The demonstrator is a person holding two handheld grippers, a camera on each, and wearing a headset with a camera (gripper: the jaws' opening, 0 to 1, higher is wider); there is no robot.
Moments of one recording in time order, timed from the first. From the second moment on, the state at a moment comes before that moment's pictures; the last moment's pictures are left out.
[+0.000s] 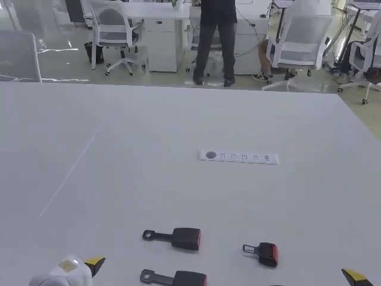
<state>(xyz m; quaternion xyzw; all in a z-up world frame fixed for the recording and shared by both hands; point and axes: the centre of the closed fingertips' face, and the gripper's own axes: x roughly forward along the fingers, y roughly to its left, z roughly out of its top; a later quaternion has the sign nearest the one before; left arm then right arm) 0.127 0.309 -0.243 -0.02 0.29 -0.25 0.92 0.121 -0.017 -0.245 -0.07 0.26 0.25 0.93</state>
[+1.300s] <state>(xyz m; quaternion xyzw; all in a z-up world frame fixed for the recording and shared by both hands) 0.127 0.310 -0.239 -0.02 0.29 -0.25 0.92 0.120 -0.019 -0.250 -0.08 0.27 0.25 0.93</state>
